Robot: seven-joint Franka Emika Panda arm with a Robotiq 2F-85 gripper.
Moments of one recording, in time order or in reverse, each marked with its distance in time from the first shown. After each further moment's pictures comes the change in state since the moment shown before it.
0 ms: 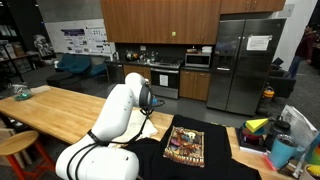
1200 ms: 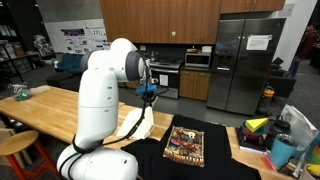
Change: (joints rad) arm -0.089 -0.690 -0.008 -0.730 -0.005 0.260 0.230
